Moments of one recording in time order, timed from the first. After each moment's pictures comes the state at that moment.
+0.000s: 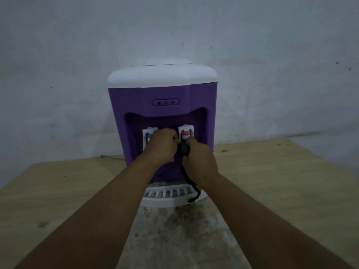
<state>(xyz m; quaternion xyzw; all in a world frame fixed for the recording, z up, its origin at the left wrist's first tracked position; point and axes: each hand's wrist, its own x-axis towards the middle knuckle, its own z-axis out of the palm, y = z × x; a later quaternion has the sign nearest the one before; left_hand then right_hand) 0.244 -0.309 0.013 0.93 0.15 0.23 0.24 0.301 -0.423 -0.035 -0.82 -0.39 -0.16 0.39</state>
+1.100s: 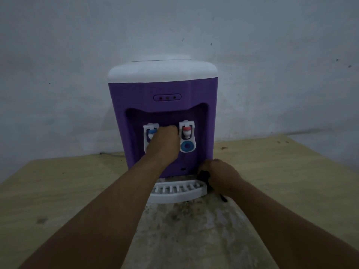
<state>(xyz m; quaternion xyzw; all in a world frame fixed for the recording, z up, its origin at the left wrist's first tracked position) 0.260 -0.307 -0.003 0.93 0.19 0.25 0.16 0.337 -0.478 -0.070 -0.87 -0.47 -0.05 0.12</state>
